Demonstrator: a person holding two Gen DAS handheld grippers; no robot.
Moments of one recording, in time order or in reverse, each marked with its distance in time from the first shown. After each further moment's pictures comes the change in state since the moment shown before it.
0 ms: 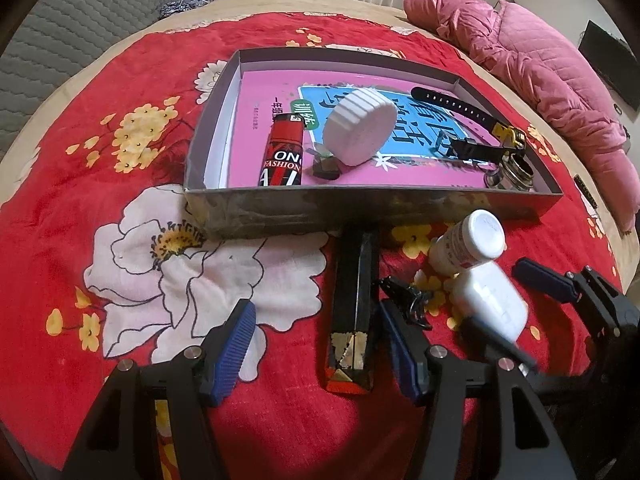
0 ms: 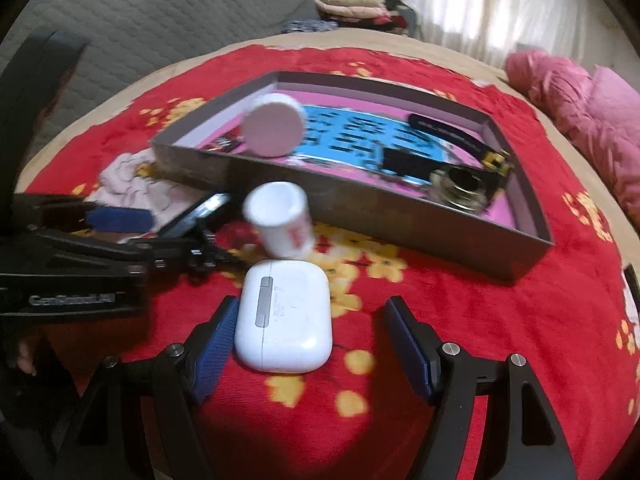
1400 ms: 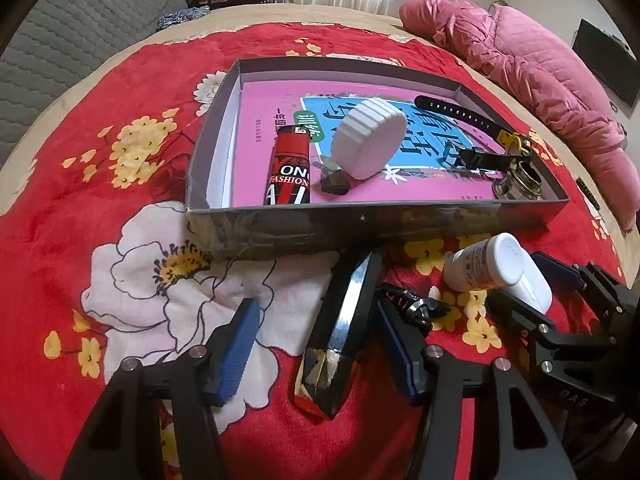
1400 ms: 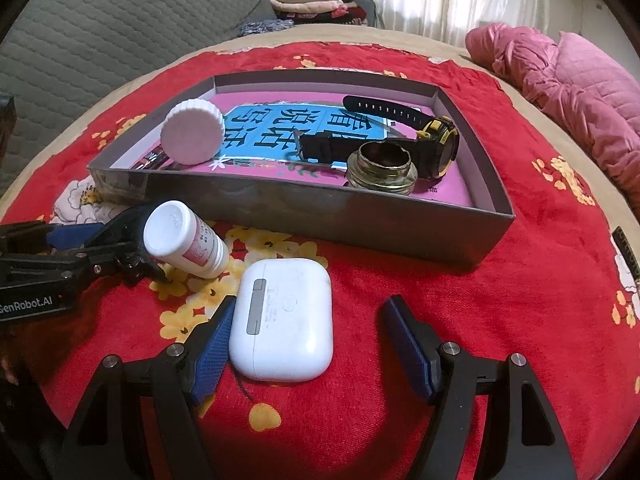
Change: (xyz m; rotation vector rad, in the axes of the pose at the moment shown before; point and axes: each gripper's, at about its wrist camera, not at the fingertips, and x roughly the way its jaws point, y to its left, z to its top) left arm 0.008 0.004 0.005 0.026 -0.047 0.004; right arm 0.013 -0.032 0.000 0.090 0.000 -0.048
